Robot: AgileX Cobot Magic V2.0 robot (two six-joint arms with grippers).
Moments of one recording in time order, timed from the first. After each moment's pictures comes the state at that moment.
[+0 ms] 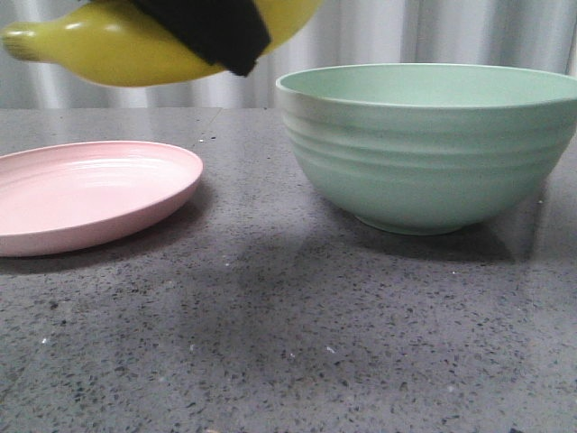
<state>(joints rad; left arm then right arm) -0.89 1.26 -1.10 -0.19 0.74 0.18 0.36 0.90 -0.88 0.47 0.59 -0.07</state>
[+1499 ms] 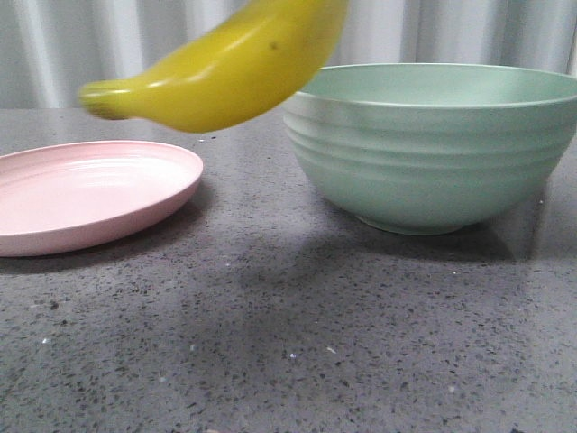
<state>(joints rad) -0.93 1.17 -1.10 -0.18 0.67 0.19 0.48 1.29 -1.10 0.50 0.41 -0.07</state>
